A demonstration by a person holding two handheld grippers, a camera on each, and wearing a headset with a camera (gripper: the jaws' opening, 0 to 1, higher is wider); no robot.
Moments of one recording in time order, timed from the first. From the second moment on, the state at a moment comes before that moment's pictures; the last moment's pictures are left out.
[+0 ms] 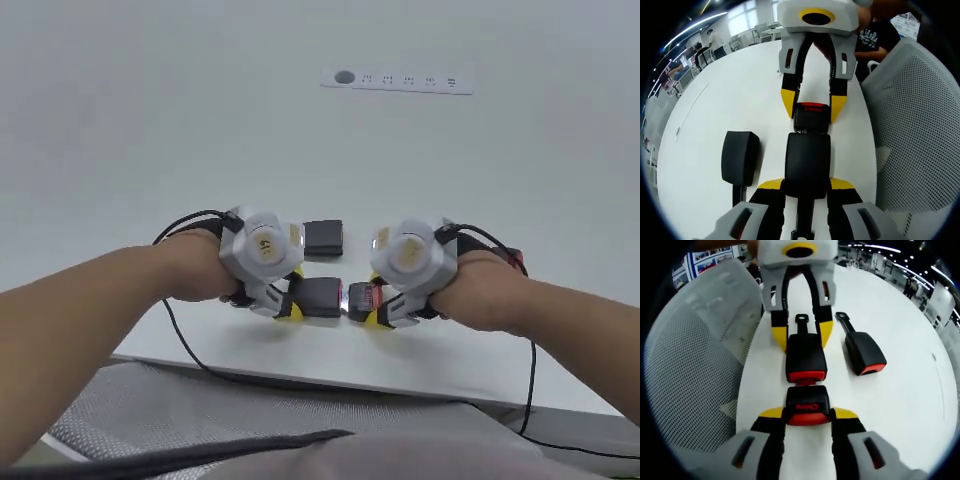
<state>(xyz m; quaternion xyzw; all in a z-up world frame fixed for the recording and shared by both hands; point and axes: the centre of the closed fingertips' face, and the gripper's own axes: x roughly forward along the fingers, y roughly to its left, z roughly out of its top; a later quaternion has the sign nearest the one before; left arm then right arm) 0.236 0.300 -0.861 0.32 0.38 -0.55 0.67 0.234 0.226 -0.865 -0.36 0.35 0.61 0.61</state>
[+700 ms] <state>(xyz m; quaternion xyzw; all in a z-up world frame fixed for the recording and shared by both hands) 0.245 0.311 -0.817 0.36 0.37 -0.52 0.68 0.227 0.223 -0.834 -0.34 0.32 0.61 0.64</state>
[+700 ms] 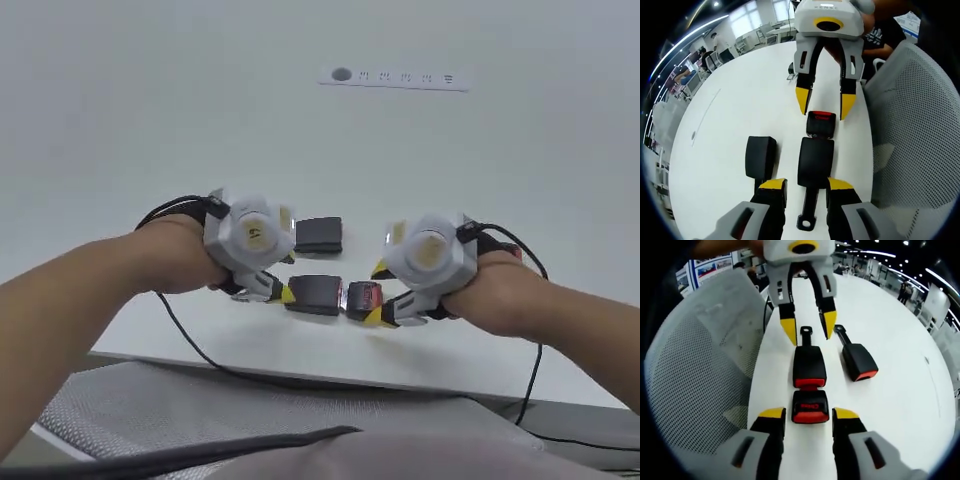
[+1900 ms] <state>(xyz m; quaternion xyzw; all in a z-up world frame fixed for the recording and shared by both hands) 0.327 0.300 -0.831 0.38 0.38 -0.51 0.67 0.313 0.057 -0.825 -0.36 0.38 0.49 0.70</state>
